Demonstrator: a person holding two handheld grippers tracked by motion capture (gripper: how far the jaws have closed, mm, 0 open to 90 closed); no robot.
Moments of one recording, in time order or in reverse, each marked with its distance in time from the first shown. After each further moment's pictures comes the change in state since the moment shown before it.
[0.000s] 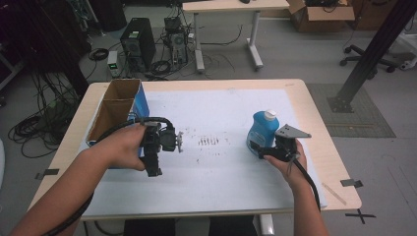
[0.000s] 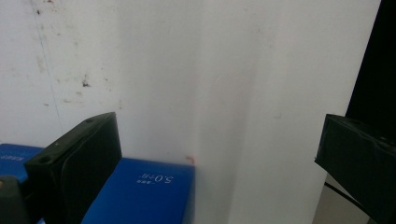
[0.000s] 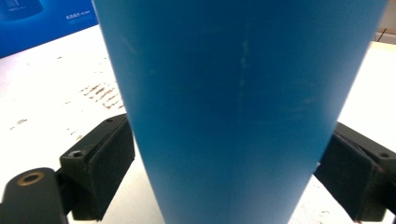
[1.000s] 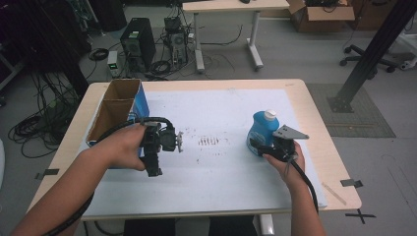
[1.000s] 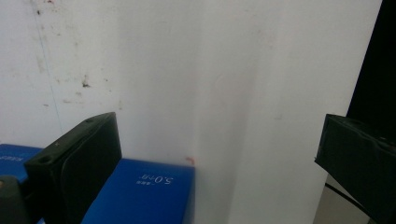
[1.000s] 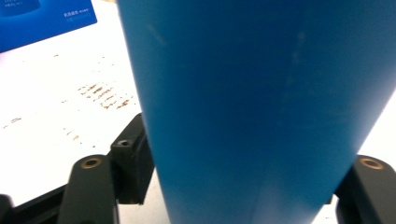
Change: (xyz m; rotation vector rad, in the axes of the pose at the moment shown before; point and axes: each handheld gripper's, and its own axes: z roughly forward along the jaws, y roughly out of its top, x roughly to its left) left arm 0.000 0.000 0.001 -0.007 -0.001 -0.005; right arm 0.004 -0.001 0.003 -0.011 -0.012 -0.027
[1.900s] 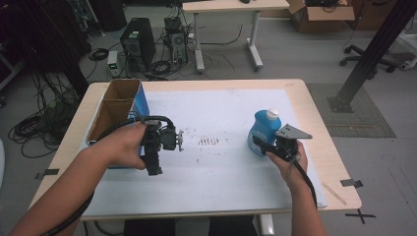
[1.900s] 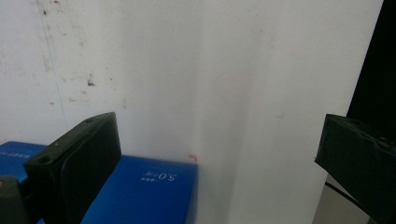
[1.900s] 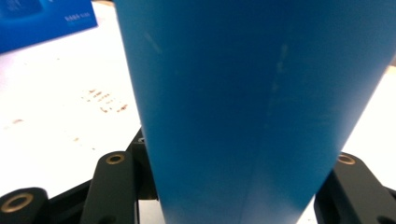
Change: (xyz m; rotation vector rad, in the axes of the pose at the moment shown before) left arm 0.001 0.003 -0.005 0.014 0.009 0.004; right arm -0.002 0.008 -0.011 -0.021 0.000 -0.027
